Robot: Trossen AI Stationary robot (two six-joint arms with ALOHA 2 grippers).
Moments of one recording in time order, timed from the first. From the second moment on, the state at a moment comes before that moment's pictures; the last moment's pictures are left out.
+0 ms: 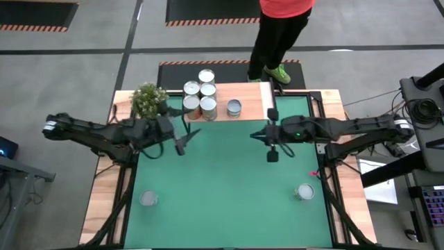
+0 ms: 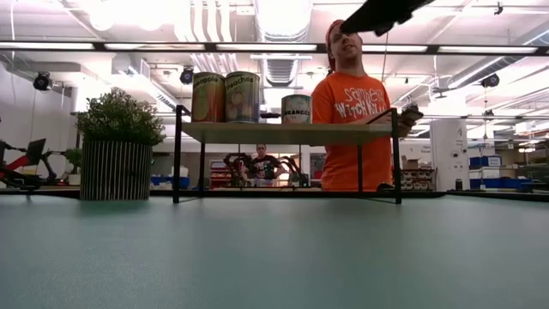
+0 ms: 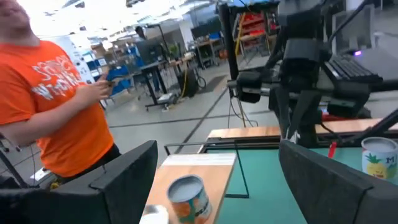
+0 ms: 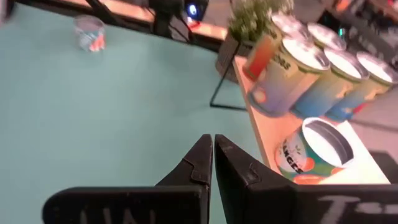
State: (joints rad) left arm -0.18 0.98 0.86 0.14 -0.59 0.27; right arm 0.04 1.09 0.93 -0.26 0.16 -0.22
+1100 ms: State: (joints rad) left arm -0.18 0.69 0.69 0.16 -0.59 0.20; right arm -0.38 1.63 1.46 -0.54 0.04 -0.23
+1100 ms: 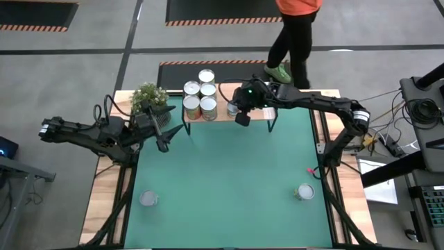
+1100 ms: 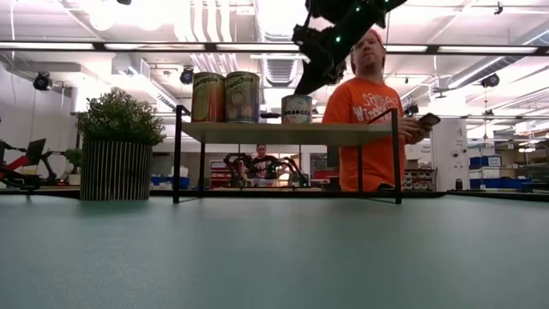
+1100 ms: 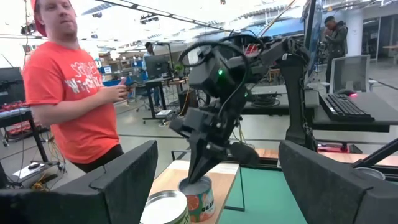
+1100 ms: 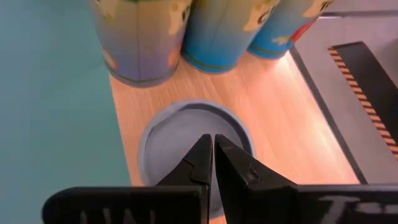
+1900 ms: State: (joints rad) left arm -0.18 0.70 0.69 0.16 -0.59 0.20; right arm -0.45 1.69 1.45 -0.45 0.05 -0.28
